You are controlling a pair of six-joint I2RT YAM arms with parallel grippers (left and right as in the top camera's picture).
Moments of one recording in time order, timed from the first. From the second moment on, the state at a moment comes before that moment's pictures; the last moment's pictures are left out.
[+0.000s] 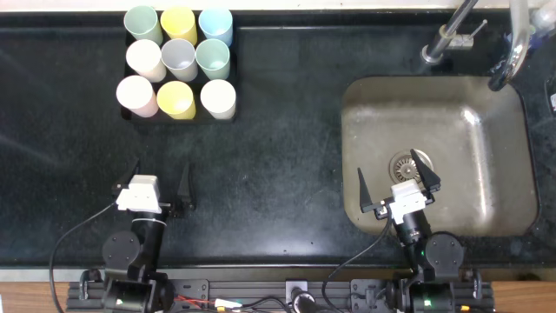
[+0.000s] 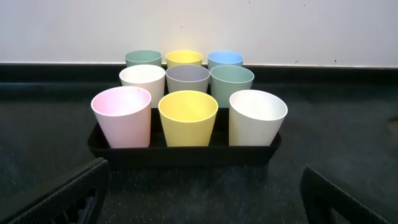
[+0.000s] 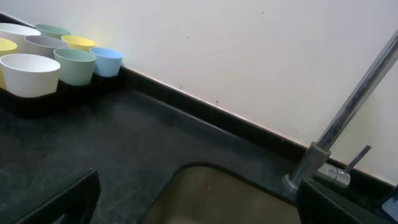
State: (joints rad) left arm -0.10 0.01 0.01 -0.08 -0.01 -0.05; right arm 0.03 0.02 0.02 0.01 -0.28 -0.29
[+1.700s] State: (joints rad) left arm -0.10 0.01 0.01 -0.08 -0.01 -0.05; right arm 0.03 0.02 0.02 -0.02 -0.04 -0.30
